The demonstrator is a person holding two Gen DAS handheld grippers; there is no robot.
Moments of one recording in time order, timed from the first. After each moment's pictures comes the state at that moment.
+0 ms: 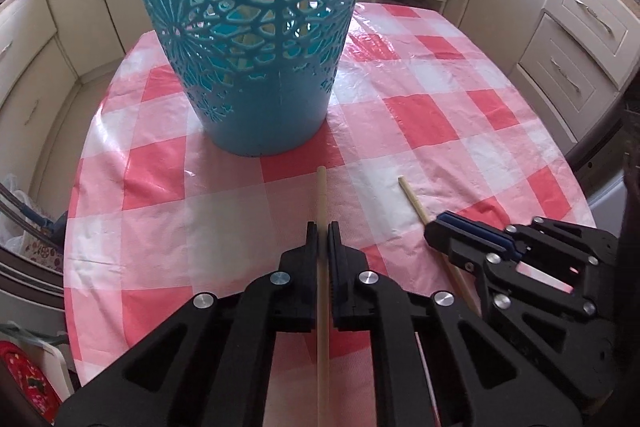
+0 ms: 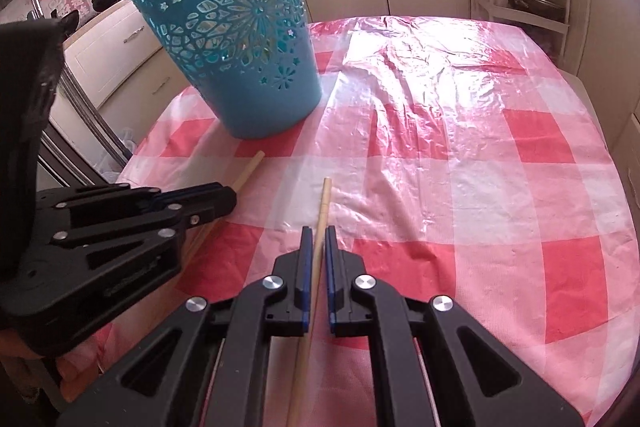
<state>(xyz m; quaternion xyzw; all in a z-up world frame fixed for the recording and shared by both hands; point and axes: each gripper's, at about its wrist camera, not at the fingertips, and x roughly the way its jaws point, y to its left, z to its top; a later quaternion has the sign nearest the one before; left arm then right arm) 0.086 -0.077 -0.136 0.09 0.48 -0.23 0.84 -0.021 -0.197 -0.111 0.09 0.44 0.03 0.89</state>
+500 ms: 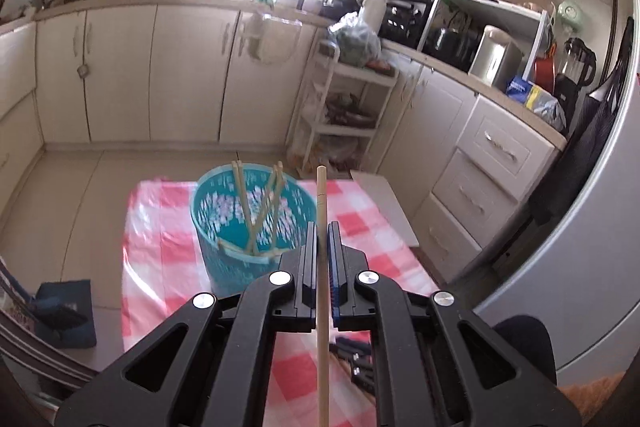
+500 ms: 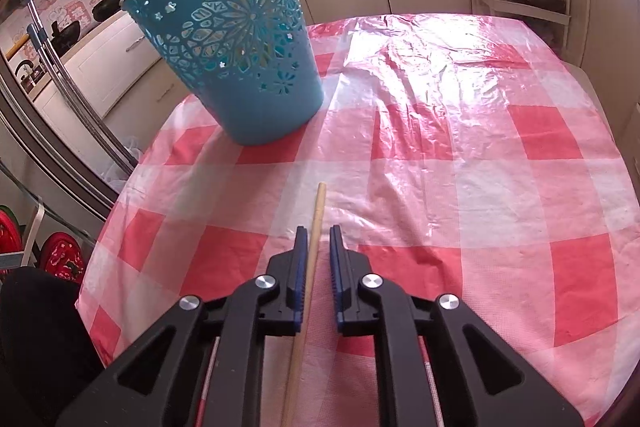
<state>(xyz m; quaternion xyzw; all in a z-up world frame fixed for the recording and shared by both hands) 0.090 -0.021 0.052 -0.04 0.30 -0.34 0.89 -0.020 -0.200 -0.112 0.11 0.43 0.05 0.89</state>
